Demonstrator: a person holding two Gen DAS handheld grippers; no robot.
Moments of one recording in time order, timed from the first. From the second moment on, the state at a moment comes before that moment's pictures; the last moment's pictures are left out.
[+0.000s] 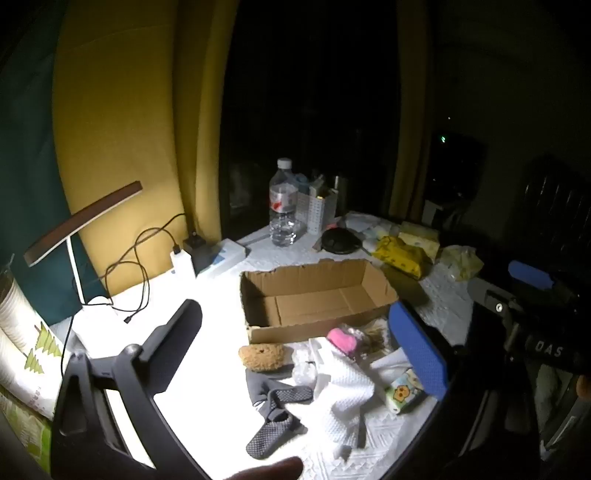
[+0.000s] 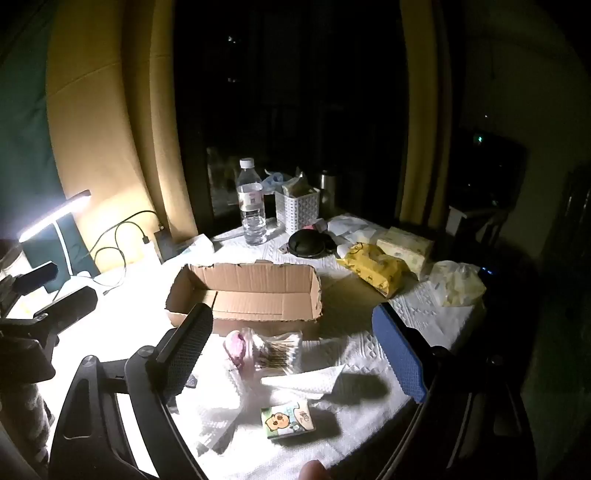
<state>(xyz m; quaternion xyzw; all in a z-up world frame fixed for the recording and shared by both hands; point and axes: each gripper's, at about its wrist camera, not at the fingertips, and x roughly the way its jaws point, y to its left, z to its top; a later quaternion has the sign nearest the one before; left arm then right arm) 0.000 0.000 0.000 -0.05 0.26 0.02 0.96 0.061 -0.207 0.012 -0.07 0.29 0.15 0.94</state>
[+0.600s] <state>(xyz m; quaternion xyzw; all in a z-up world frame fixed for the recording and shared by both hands) -0.002 0.006 -0.002 -0.07 0.26 0.01 0.96 0.063 -0.206 0.009 -0.07 0.30 0.15 0.94</state>
